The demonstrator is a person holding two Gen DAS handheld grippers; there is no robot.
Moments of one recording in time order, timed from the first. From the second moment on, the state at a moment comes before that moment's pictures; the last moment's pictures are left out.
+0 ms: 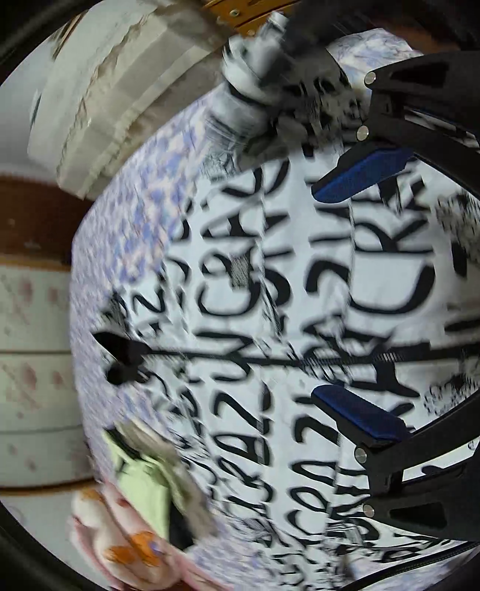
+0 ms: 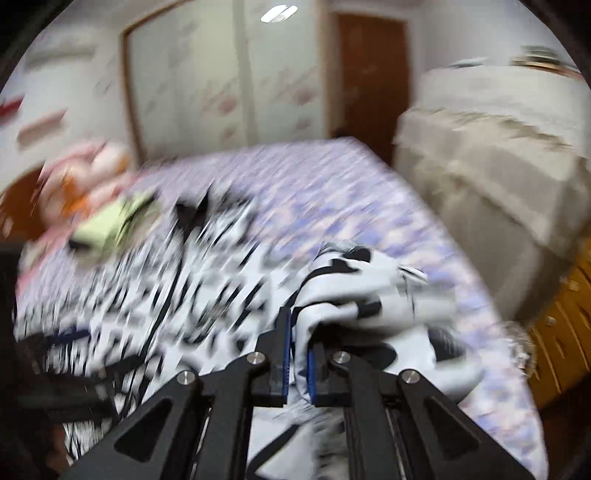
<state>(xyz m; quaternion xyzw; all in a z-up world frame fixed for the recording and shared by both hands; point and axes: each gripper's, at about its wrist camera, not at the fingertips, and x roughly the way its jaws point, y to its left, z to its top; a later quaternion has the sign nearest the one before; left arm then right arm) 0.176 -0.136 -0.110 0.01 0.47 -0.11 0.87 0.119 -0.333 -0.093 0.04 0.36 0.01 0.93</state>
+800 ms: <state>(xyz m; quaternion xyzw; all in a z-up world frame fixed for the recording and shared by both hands) 0.170 -0.254 -0.155 0.09 0.50 -0.30 0.81 0.022 -0.387 -0.159 0.19 0.47 0.03 0.86</state>
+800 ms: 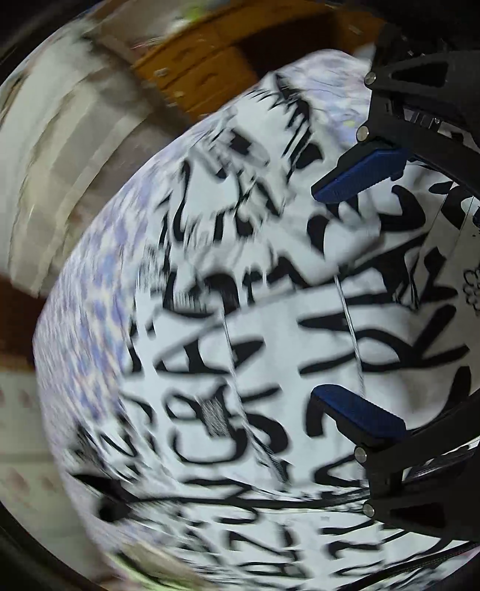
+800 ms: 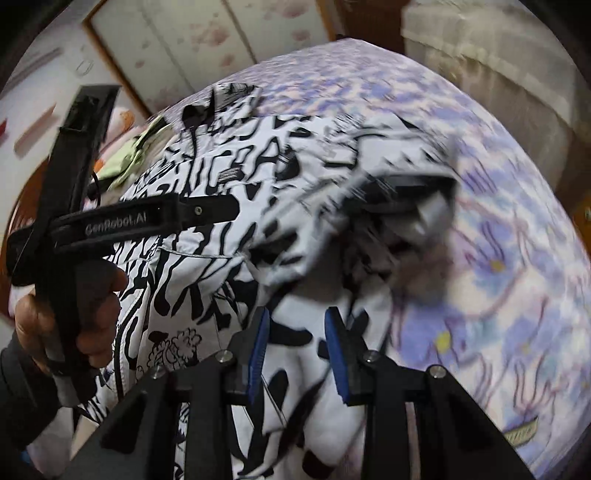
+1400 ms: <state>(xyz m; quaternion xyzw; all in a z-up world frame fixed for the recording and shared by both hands) 0.196 -0.313 -0.193 0.19 0.52 -0.28 0.78 0.010 -0.405 -0.167 0.24 0.46 0.02 0.85</state>
